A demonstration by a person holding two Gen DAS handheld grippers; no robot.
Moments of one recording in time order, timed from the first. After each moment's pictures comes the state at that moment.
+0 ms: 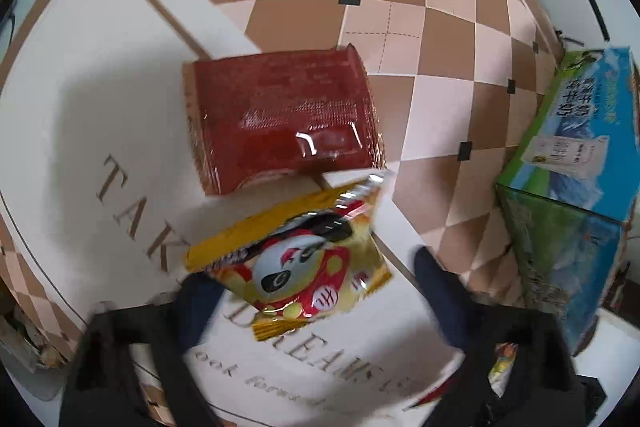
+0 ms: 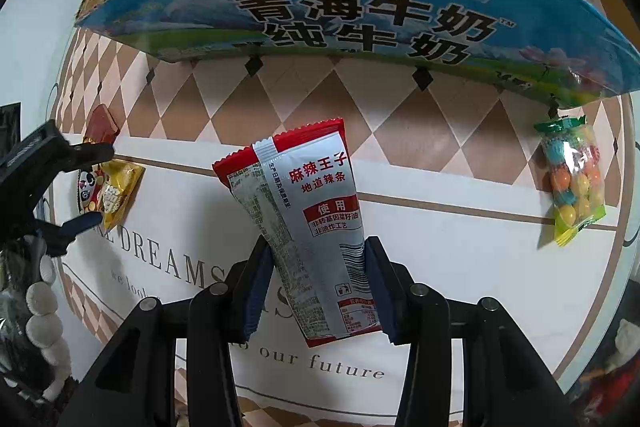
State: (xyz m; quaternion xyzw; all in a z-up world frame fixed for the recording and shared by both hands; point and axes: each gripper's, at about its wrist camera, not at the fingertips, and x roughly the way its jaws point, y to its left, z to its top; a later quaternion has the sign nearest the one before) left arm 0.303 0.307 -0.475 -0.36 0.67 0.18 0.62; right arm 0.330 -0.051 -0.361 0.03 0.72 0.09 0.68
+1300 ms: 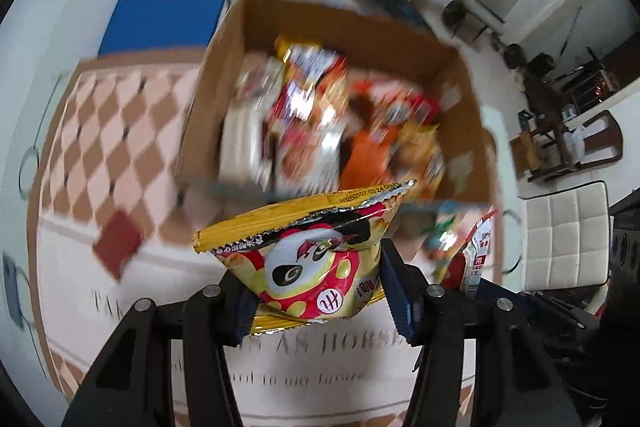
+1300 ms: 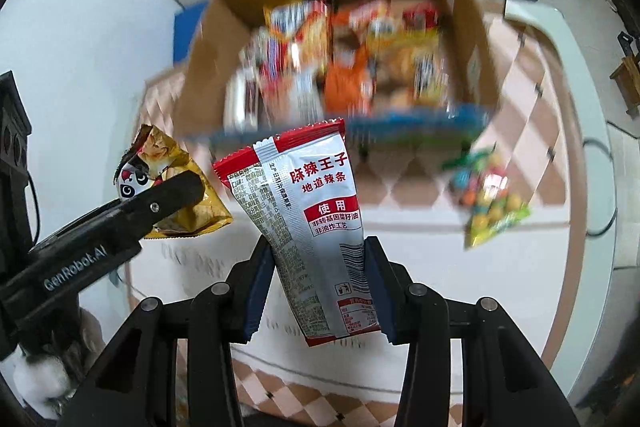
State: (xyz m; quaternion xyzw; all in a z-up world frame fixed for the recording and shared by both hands) left arm 0.368 0.076 -0.281 -0.09 0.60 -0.06 0.80; right arm 0.321 -0.130 -0.243 0.14 0.63 0.13 0.75
